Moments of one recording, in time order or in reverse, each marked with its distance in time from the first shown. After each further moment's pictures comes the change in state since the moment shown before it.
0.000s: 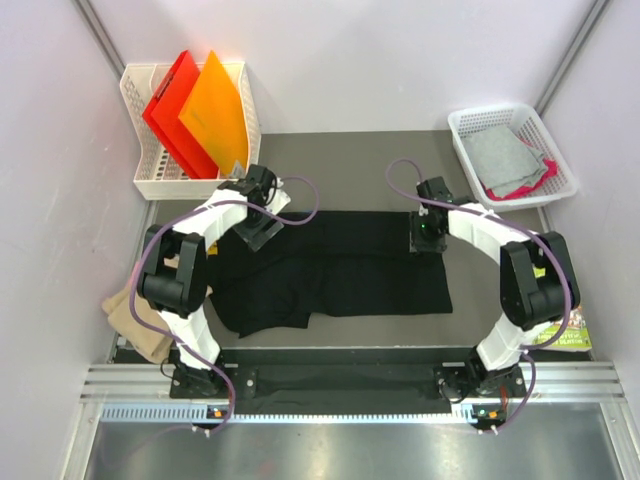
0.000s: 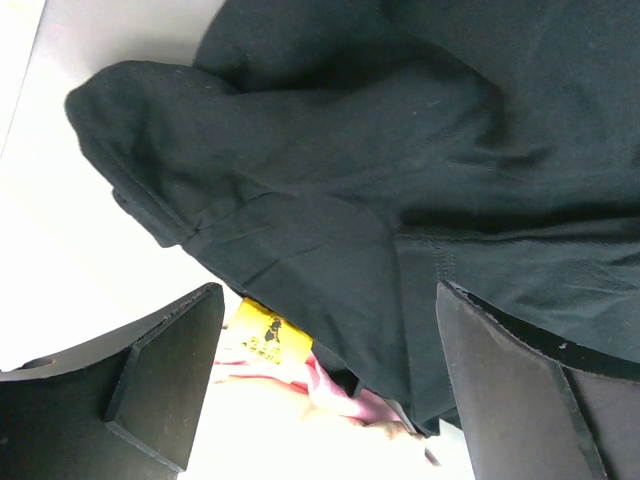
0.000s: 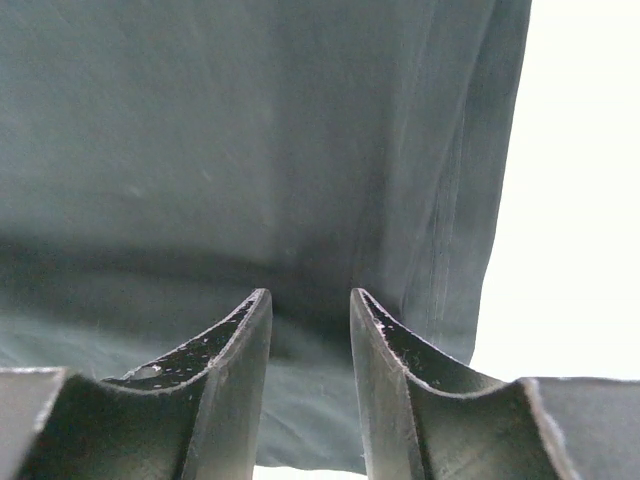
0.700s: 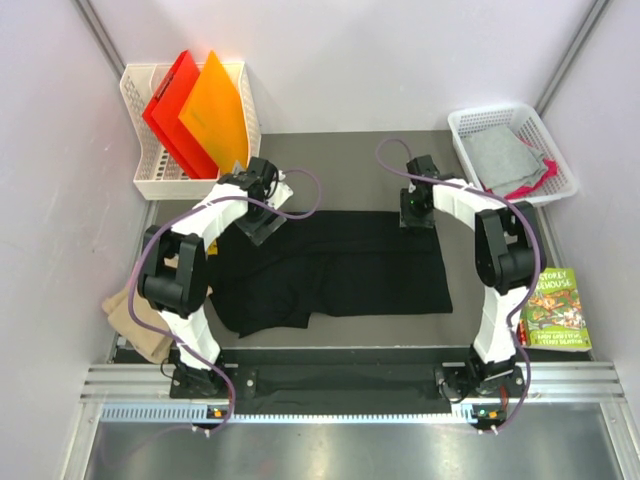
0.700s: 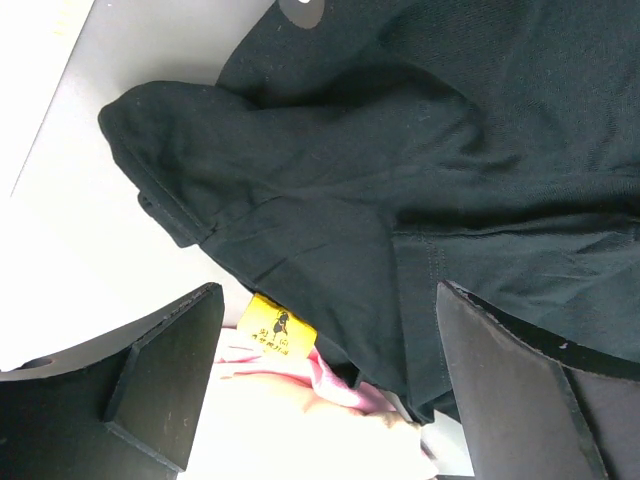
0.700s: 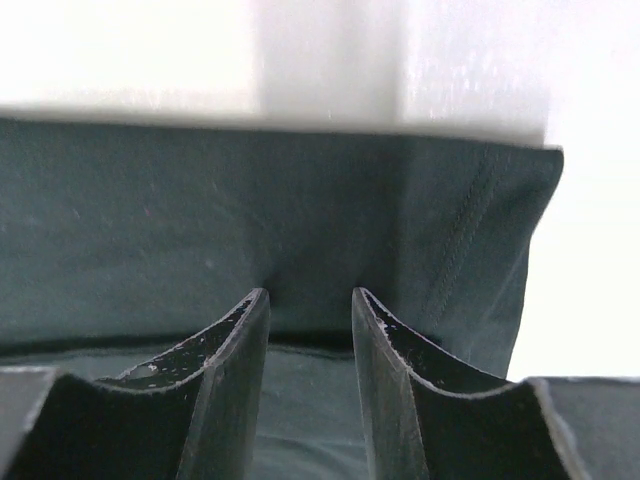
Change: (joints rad) left arm -0.011 0.000 0.075 -0.056 0.023 -0.015; right arm -0.024 0.300 0.307 0.026 0.006 -0.032
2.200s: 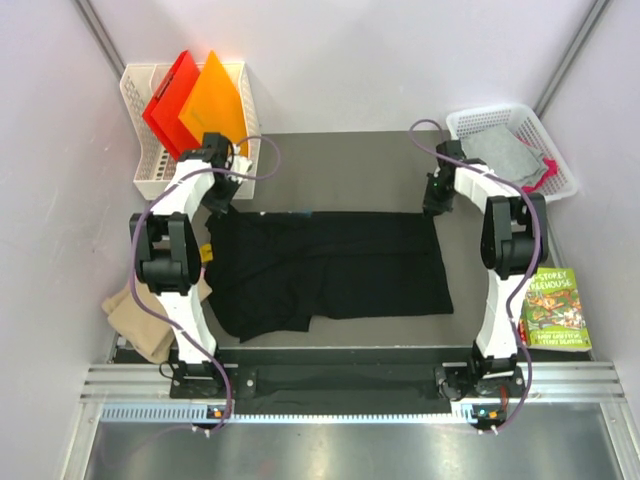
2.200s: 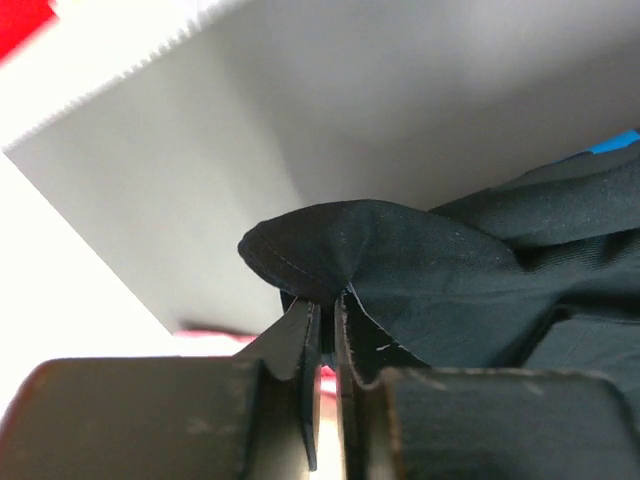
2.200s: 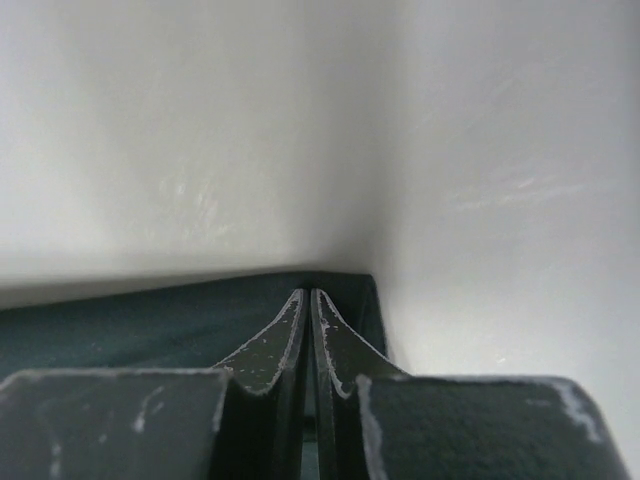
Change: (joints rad) left arm 0.271 0.155 0.261 -0.108 0.135 -0.038; right arm -0.174 0.116 0.169 -0.055 -0.087 0.057
